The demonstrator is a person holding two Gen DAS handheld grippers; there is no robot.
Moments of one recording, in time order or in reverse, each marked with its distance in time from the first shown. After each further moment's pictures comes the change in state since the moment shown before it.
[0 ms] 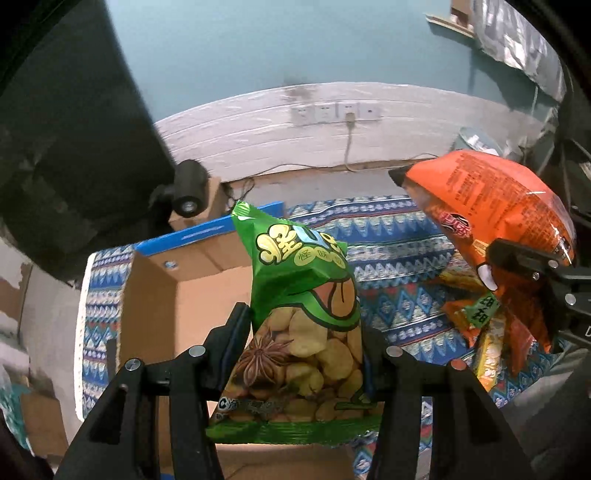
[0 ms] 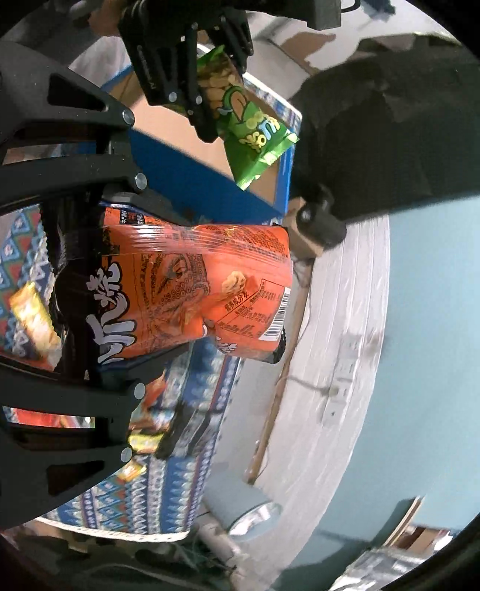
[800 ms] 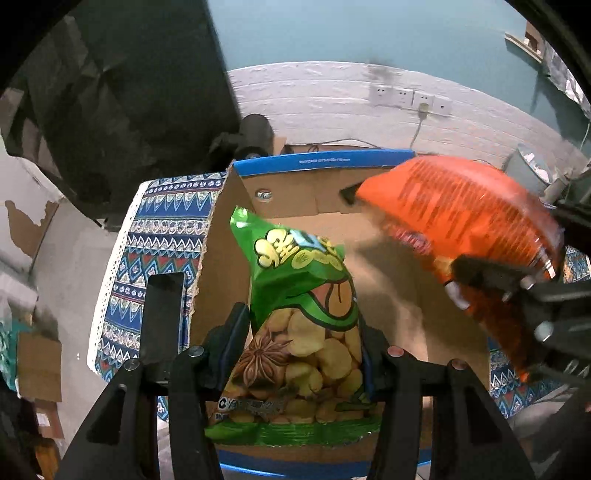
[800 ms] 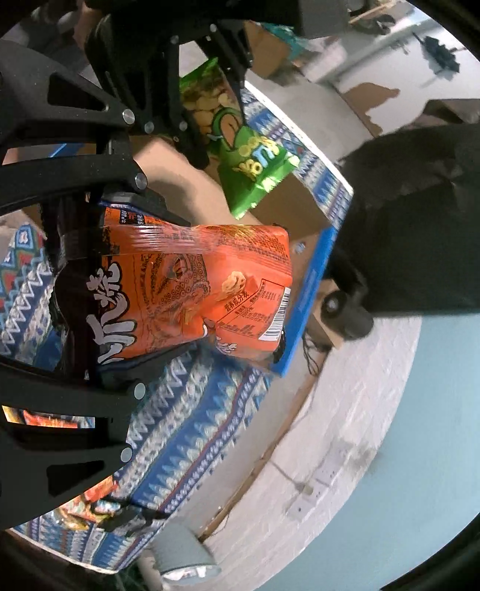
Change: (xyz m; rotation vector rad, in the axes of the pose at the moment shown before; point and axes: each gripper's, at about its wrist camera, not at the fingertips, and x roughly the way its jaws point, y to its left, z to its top) left arm 0.018 0.103 -0.061 -0.178 0.074 0.105; right arm 0.076 0.143 0.026 -0.224 0.126 0.163
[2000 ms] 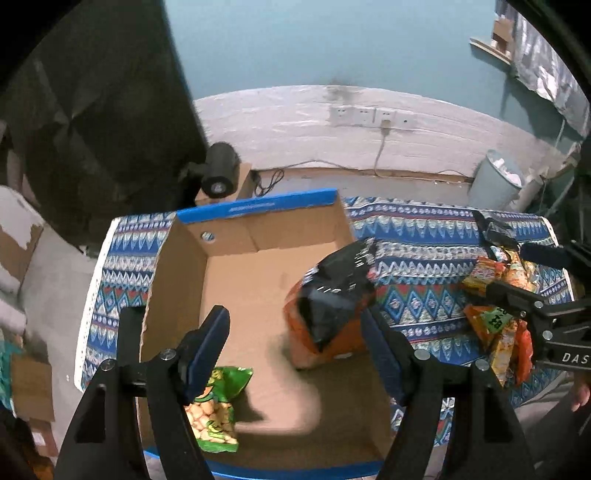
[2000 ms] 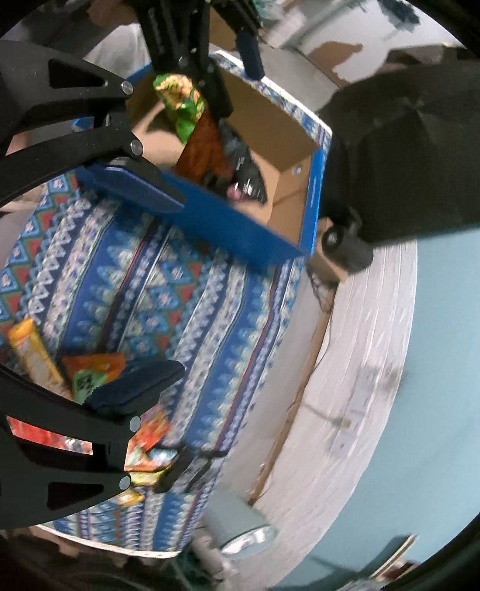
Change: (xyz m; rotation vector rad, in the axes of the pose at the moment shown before) left arm -0.038 -0.068 0.025 0.060 -0.077 -0.075; right arm -0.058 -0.093 -0.057 0.200 -0.023 -0.132
